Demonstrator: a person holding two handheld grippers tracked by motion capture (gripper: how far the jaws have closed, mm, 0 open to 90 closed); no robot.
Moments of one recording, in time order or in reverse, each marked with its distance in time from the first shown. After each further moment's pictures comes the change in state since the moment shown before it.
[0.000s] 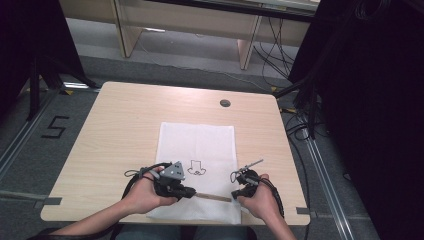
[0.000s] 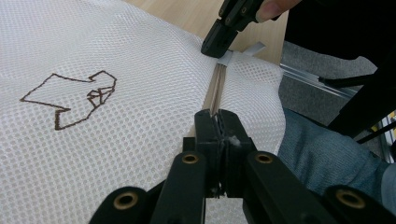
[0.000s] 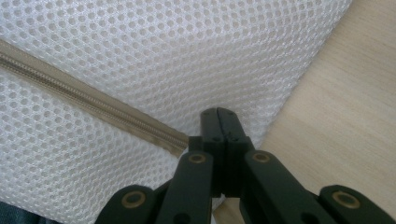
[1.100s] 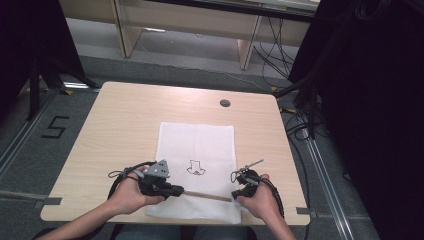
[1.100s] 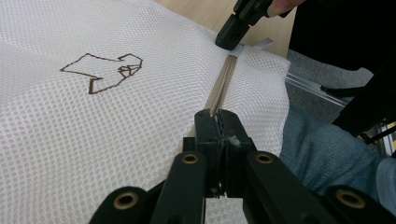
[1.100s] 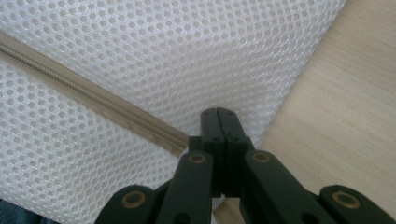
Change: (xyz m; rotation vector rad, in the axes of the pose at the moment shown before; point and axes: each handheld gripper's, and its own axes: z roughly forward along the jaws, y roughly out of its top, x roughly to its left) left arm 0.011 -0.019 -0.029 -0.030 0.022 -0.036; right arm 0.000 0.000 0.000 -0.005 0.002 0.009
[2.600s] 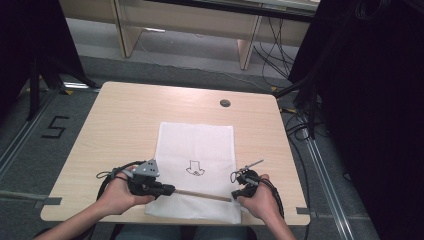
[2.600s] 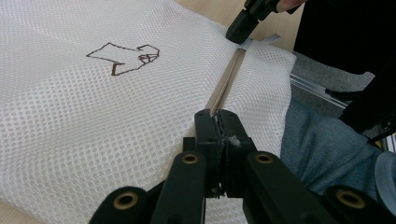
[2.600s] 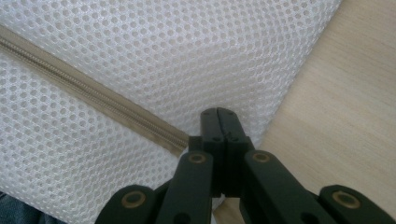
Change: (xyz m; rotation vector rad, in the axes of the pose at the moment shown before) left arm 0.005 -0.011 -0.020 -0.008 0.023 -0.037; right arm 0.001 0.000 0.000 -0.001 -0.008 0.006
